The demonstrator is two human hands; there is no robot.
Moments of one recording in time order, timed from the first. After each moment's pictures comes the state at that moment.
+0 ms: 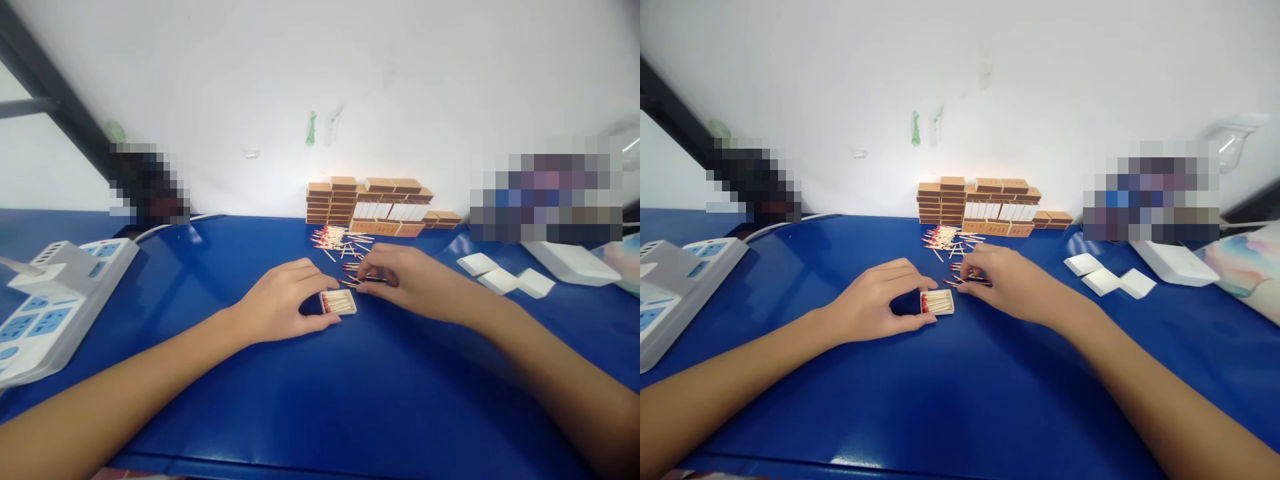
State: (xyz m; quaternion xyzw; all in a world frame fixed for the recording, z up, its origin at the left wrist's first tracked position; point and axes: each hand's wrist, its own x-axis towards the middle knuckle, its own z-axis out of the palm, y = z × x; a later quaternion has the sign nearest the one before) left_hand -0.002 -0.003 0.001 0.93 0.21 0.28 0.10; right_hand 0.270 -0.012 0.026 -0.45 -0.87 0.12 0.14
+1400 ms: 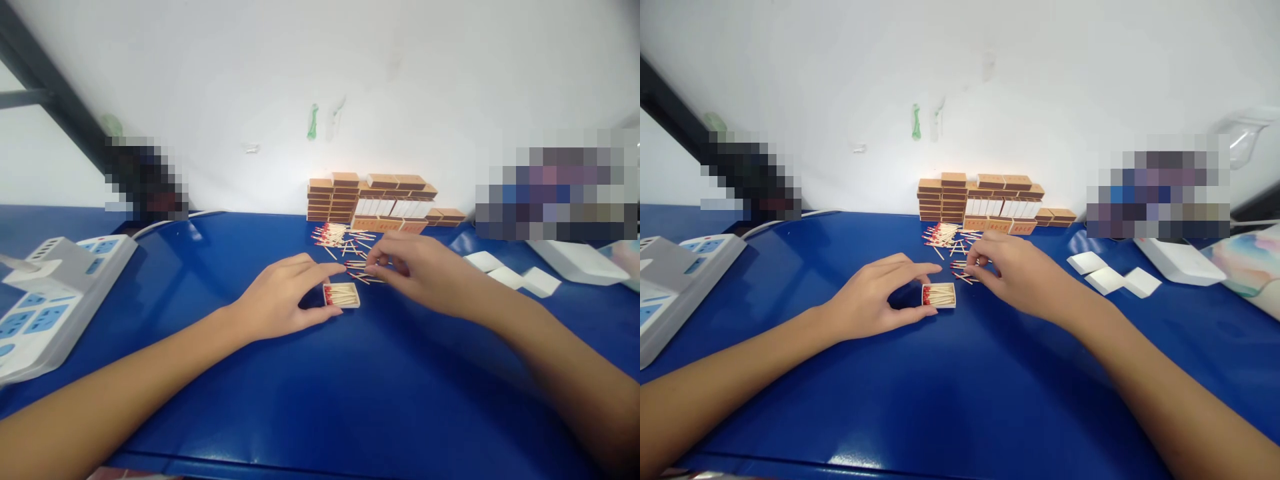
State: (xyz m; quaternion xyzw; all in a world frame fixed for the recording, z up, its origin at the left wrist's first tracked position) left_hand -0.002 -0.003 -0.001 0.92 0.24 0.28 0.09; right_hand 0.275 -0.014 0.030 -0.47 -0.86 0.07 0.18
